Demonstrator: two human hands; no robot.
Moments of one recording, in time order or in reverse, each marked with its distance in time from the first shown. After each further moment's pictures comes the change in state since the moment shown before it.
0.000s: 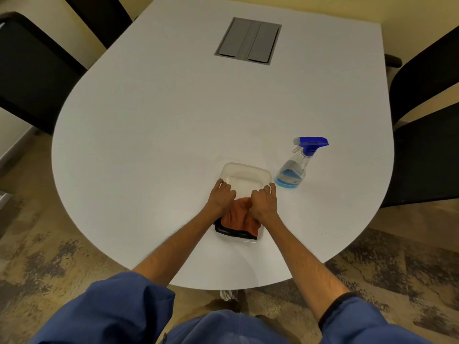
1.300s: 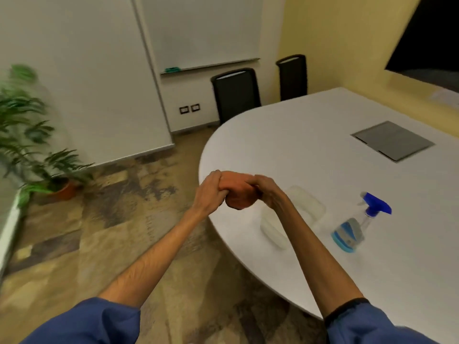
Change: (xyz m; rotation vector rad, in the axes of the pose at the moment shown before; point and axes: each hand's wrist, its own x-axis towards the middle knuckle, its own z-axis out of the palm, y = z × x) left_hand -0.322 0.061 -0.038 -0.710 0.947 -0.878; right_hand -0.166 -0.097 -0.135 1.009 -0.675 -0.440
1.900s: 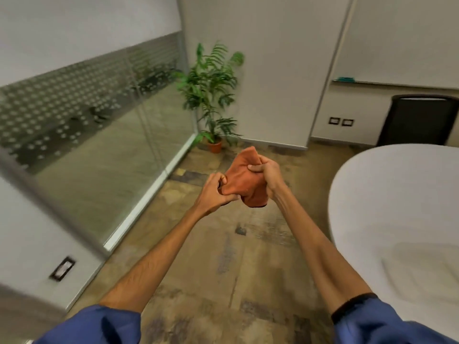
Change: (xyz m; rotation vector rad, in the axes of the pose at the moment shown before) left_hand -0.336 -0.103 -0.224 -0.116 0.457 -0.523; right_hand -0.193 0.034 0.332 -0.067 -0.713 -0.317
